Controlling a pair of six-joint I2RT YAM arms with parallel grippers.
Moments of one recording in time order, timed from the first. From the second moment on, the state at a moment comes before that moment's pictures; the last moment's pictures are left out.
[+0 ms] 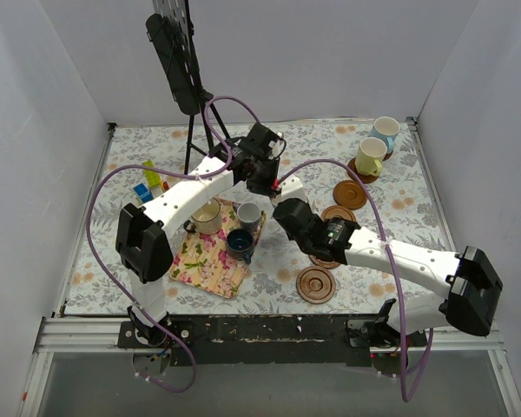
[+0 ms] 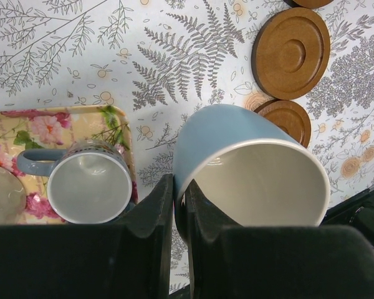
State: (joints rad) left arm -0.71 1.86 1.80 -0.88 0.05 -0.44; right arm 1.05 1.34 1.00 -0.43 0.62 0.30
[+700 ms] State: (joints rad) left arm -0.71 1.83 1.79 -0.78 0.10 -0.47; right arm 1.05 1.21 0.87 -0.37 0.63 0.30
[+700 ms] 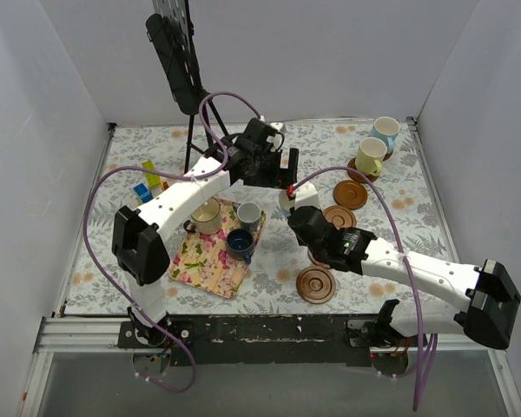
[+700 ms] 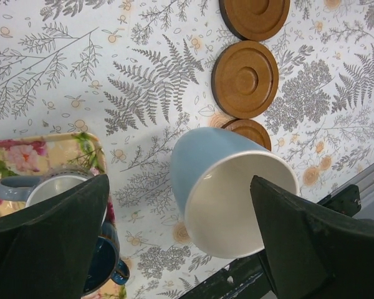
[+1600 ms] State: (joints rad) left arm -0.53 1.45 1.23 -0.22 -0.03 -0.40; right arm 0.62 0.94 0.68 -0.22 0.45 0.19
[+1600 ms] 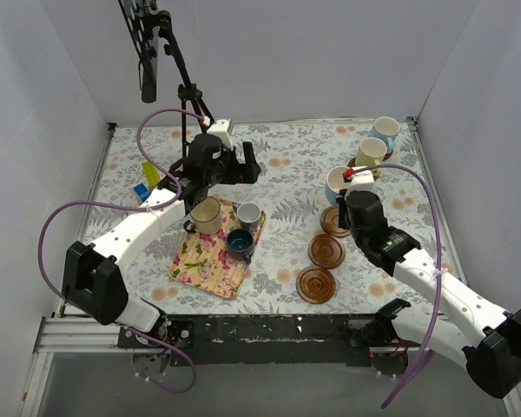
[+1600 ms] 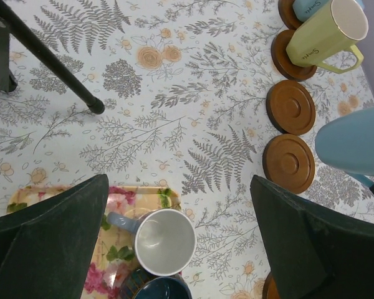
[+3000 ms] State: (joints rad) left arm -0.63 1.46 1.13 -0.10 0.07 -0.28; right arm 0.41 0.93 0.68 -0.20 0.25 0.13
